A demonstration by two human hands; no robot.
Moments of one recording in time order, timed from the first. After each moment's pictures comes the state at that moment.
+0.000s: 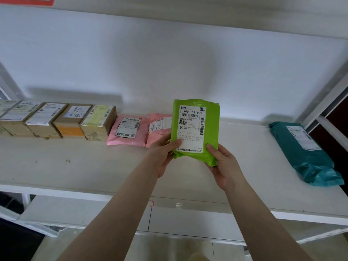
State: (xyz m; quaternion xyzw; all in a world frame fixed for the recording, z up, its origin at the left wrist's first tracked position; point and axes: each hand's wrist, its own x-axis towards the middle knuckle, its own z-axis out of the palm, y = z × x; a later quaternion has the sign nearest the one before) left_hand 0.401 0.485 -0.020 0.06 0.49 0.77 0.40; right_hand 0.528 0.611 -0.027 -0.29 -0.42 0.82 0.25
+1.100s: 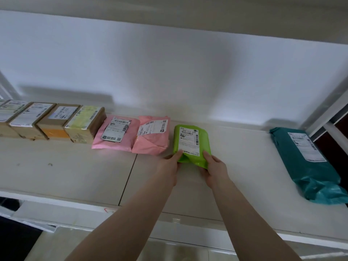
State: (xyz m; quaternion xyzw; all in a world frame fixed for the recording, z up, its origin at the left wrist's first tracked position) left_hand 0.414 0.583 -0.090 -0.13 0.57 0.72 0.38; right_hand 0.492 0.689 -0.091 -0.44 -0.38 0.78 0.24
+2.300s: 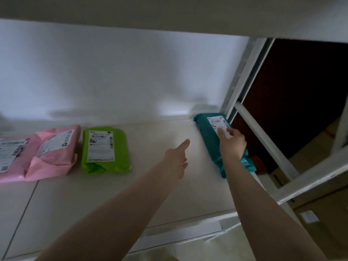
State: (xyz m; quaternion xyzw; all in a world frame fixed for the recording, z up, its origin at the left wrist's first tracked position) left_hand 0.561 0.779 -0.032 -0.06 0.60 0.61 0.51; right_hand 0.661 0.914 -0.051 -0.61 -0.63 0.31 0.36
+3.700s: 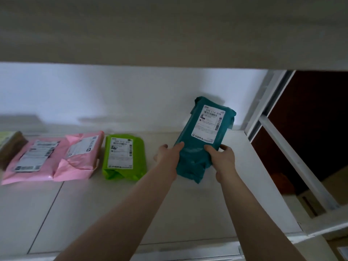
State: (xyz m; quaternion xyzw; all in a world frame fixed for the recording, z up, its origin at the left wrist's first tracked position) left_hand 0.500 0.769 -0.030 -0.04 0.67 0.64 0.38; right_hand 0.607 0.869 -0.042 -0.50 -0.52 0.62 0.31
